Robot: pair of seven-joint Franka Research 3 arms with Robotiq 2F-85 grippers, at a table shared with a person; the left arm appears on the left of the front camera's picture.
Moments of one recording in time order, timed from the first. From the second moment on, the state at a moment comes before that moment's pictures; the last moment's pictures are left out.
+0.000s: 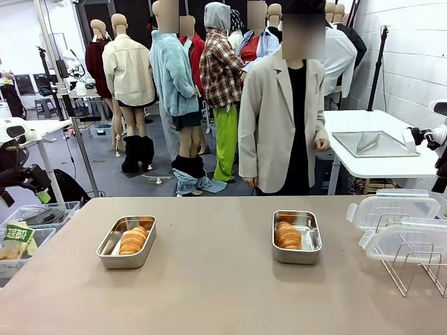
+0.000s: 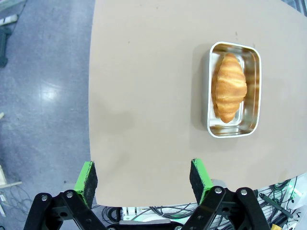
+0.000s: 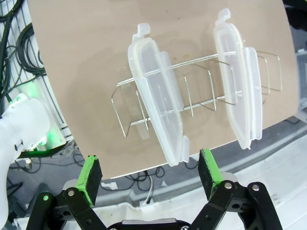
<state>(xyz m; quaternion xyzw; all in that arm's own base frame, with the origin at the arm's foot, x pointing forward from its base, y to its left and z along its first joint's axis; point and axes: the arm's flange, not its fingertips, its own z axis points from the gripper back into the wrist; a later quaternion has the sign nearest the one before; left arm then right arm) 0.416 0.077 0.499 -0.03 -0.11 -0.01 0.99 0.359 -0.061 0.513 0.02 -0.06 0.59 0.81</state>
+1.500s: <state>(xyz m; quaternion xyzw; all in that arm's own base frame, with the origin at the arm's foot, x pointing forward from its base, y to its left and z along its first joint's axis) 0.416 0.077 0.499 -0.03 -0.11 -0.01 0.99 0.359 -0.061 0.513 0.02 -0.06 0.59 0.81</state>
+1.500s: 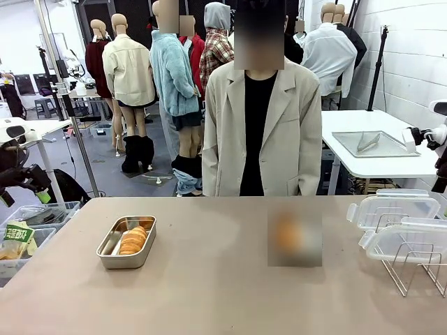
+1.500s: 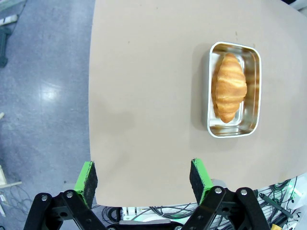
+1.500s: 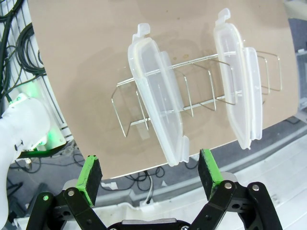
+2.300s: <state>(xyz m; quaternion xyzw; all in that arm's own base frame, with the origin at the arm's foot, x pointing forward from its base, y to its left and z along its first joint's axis) 0.416 0.077 0.499 -0.03 -0.11 -0.01 0.99 0.359 -0.061 0.513 0.02 -0.06 0.59 0.81</state>
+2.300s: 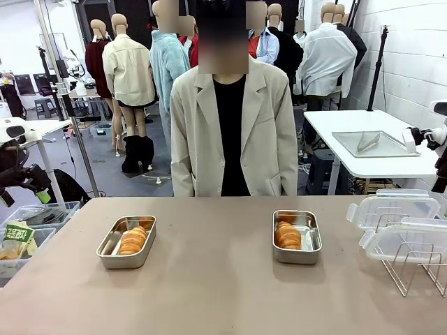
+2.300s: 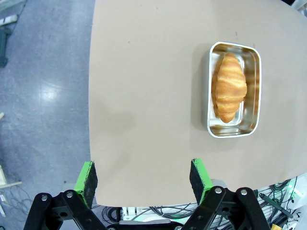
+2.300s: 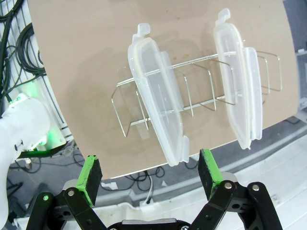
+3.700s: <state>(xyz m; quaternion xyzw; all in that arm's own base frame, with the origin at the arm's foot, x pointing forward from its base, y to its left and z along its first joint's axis) 0.416 0.077 0.499 -0.03 -0.11 -0.01 0.99 0.368 -0.029 0.466 0.01 -0.03 0.60 0.80</state>
